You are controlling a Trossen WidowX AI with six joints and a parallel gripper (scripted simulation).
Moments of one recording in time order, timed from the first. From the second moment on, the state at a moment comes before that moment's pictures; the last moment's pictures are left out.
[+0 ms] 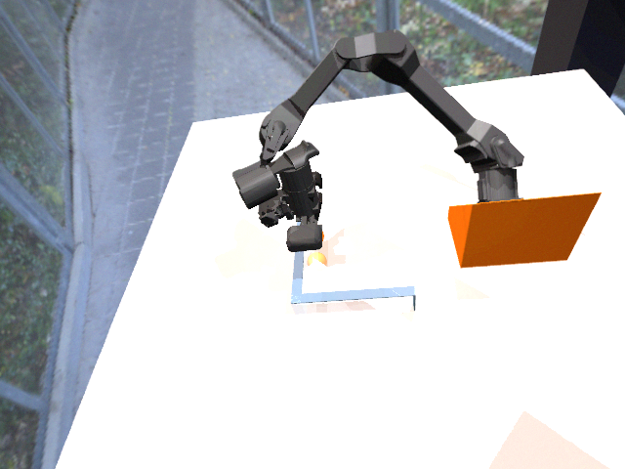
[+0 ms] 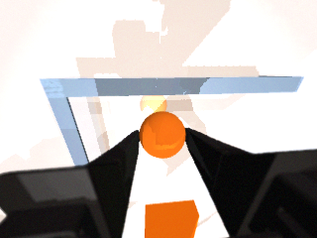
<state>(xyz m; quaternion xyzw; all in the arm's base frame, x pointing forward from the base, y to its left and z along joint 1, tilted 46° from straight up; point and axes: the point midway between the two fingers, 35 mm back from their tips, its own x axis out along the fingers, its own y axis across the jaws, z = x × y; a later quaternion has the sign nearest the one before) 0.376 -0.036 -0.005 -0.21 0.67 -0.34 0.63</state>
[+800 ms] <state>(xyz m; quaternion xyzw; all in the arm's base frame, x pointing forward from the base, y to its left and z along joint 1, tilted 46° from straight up) 0.371 -0.086 -0.059 -0.21 0.66 -0.34 0.63</state>
